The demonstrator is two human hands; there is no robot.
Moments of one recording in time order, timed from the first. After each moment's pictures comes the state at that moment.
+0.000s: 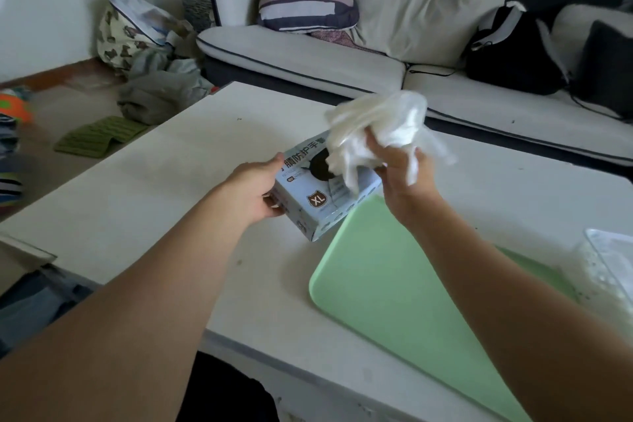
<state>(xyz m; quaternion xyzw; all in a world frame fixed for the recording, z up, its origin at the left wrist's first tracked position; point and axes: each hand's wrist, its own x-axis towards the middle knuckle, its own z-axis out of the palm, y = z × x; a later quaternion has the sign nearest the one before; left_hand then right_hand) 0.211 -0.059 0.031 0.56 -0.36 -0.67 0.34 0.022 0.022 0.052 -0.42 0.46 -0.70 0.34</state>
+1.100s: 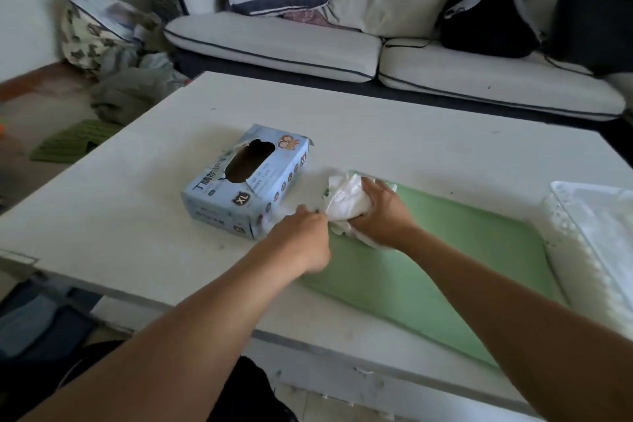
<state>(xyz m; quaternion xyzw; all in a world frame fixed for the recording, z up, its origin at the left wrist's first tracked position) 0.166 0.058 0.009 0.48 -0.86 -0.16 -0.09 -0.022 0.062 -0.057 -0.57 0.77 -0.25 0.14</state>
